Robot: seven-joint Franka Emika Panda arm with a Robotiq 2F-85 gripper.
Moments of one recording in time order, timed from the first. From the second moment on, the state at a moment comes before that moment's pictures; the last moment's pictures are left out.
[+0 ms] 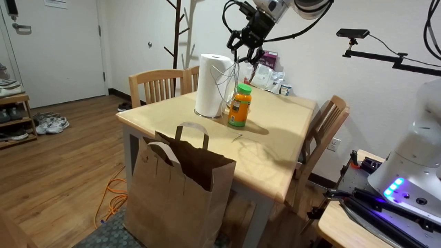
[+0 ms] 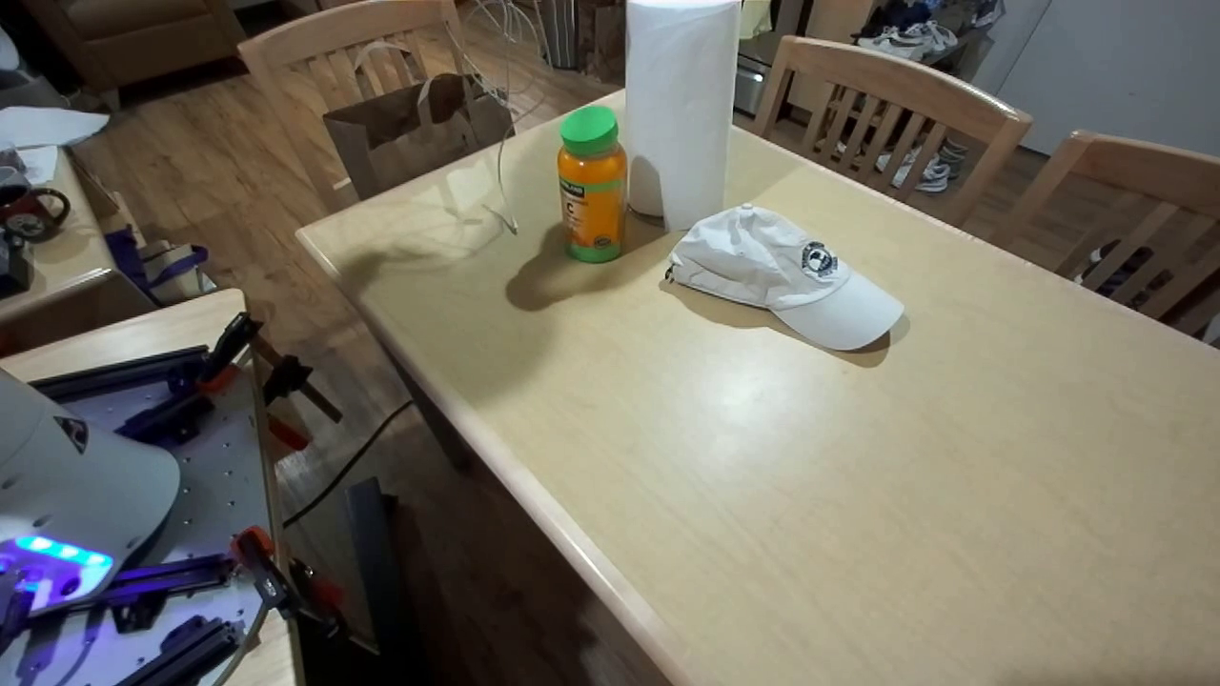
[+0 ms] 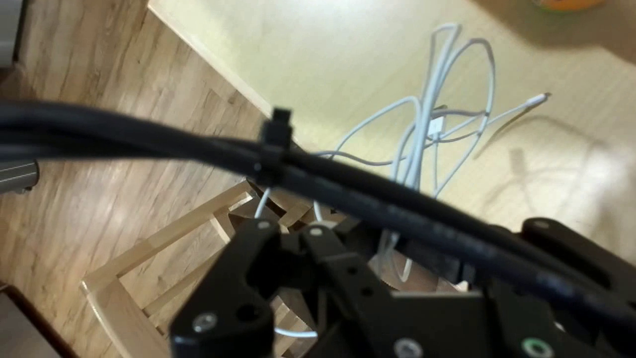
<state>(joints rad) 0.29 -0.04 0.14 -2.14 0.23 2.49 -2.16</state>
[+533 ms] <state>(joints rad) 0.28 -0.03 0.16 -2.11 0.21 2.50 -2.16</state>
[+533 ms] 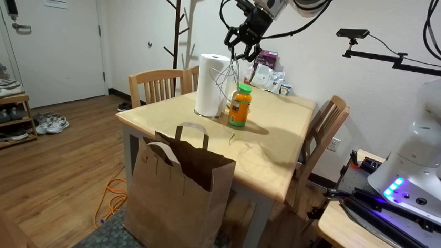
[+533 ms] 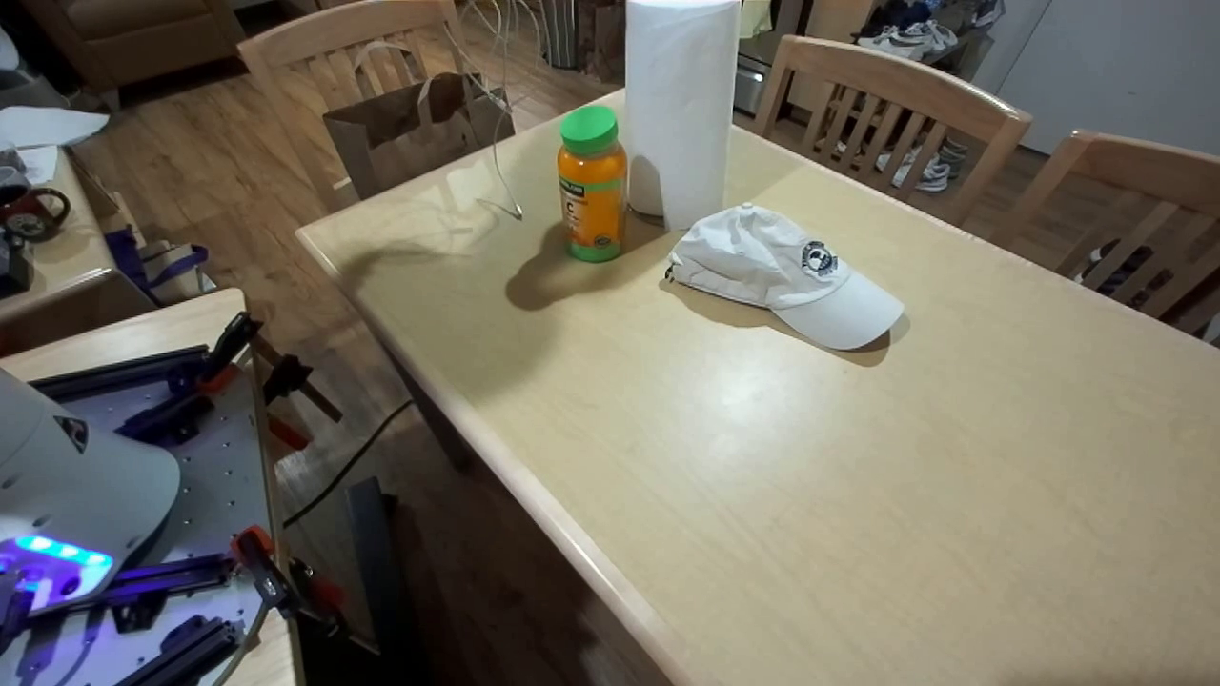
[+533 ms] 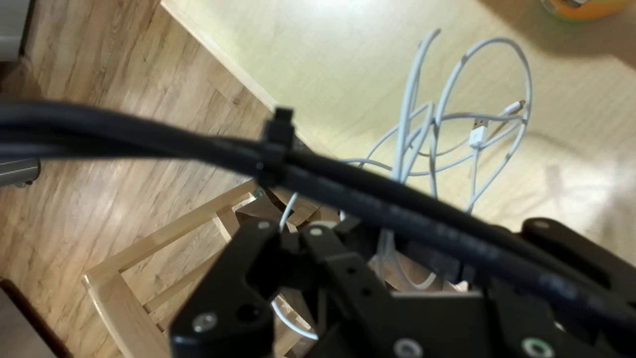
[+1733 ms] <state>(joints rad) 0.36 0.15 0.30 -1.63 -0.42 2.39 -2.16</state>
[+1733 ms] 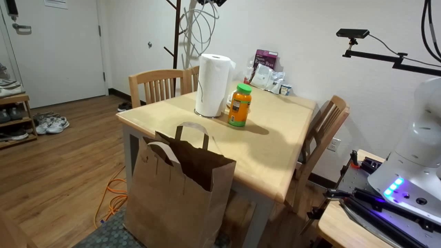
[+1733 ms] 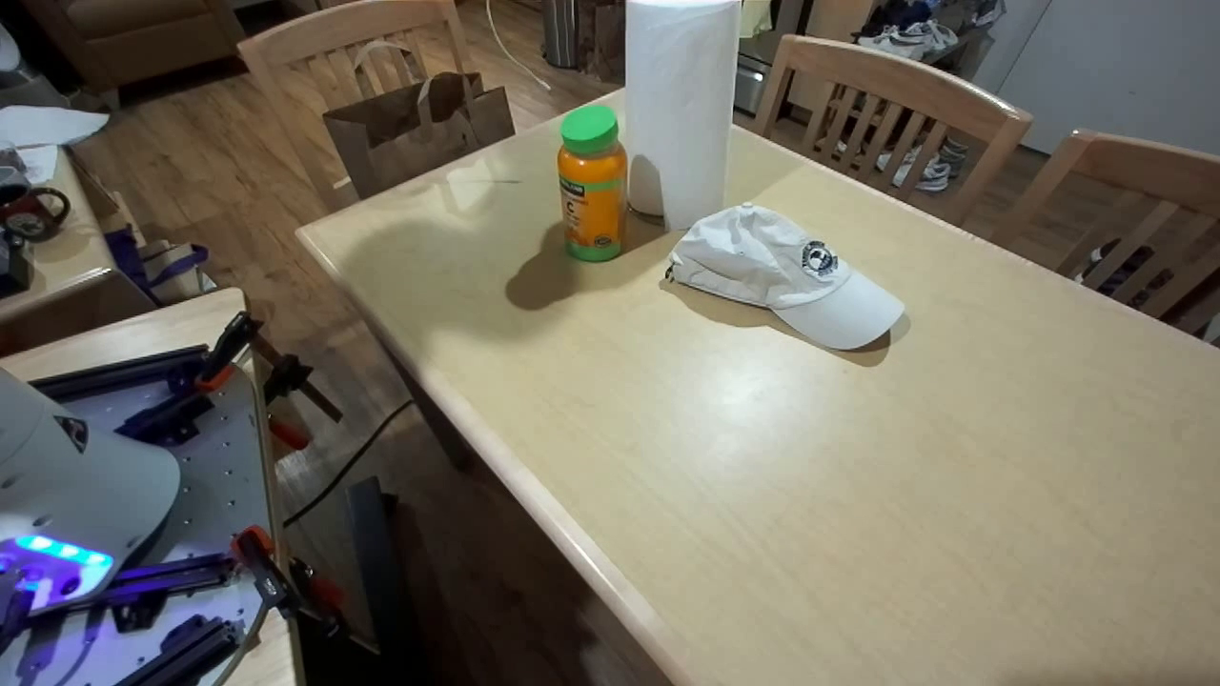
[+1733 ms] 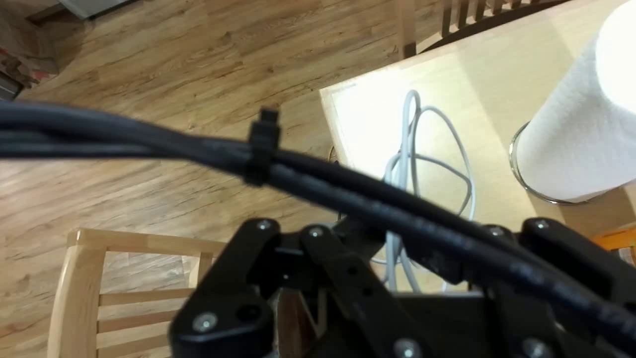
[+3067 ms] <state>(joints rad) 0.42 0.36 0.38 -1.40 -0.34 2.37 -2.46</state>
